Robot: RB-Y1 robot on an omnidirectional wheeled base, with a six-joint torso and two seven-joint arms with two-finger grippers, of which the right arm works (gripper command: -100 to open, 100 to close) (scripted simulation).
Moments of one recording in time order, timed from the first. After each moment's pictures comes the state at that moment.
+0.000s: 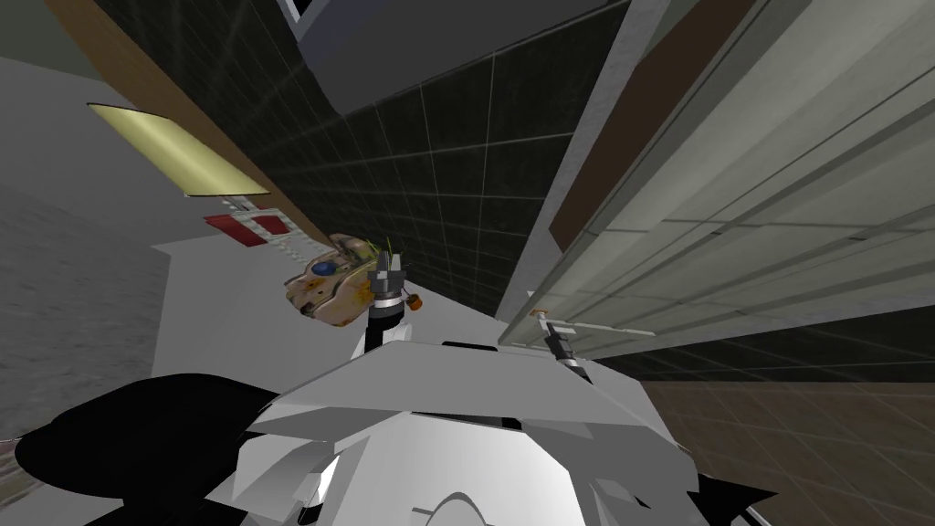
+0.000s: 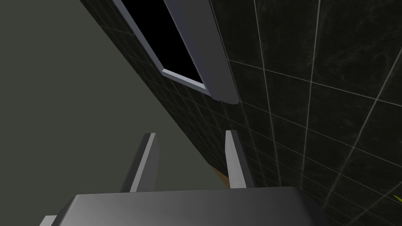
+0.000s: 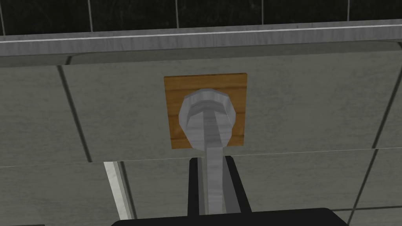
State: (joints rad) arm 0.19 -0.49 0.18 -0.64 -0.21 -1.13 -0.36
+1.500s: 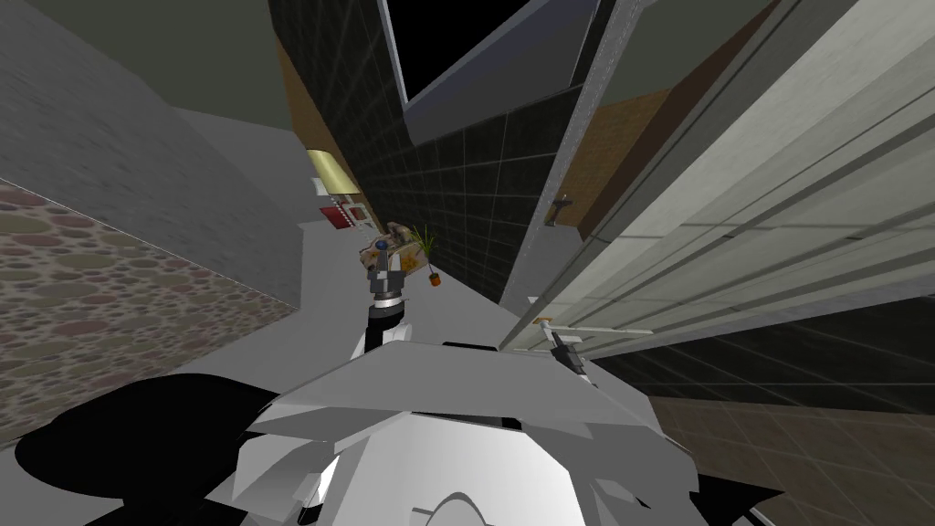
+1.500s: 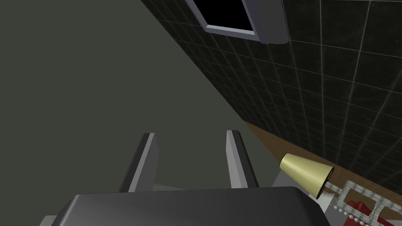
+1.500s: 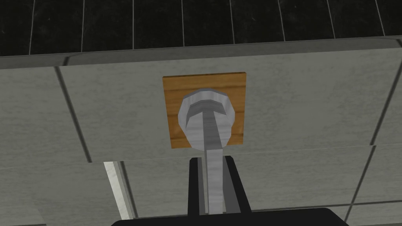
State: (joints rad) arm 0.22 -0.52 0.23 -0.54 -0.21 -1.29 -0.41
